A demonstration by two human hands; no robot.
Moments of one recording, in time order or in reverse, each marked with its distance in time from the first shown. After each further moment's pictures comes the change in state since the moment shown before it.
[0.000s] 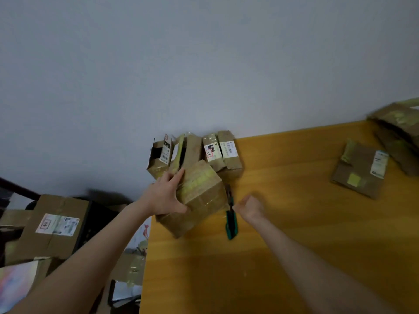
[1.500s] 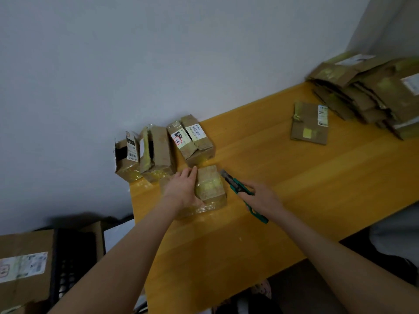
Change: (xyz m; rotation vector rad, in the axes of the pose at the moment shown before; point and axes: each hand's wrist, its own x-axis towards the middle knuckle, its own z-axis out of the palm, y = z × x) left_hand 0.043 0.051 0.065 0.325 0.030 0.210; right_hand -0.089 0.056 -0.012 0.121 0.181 -0.177
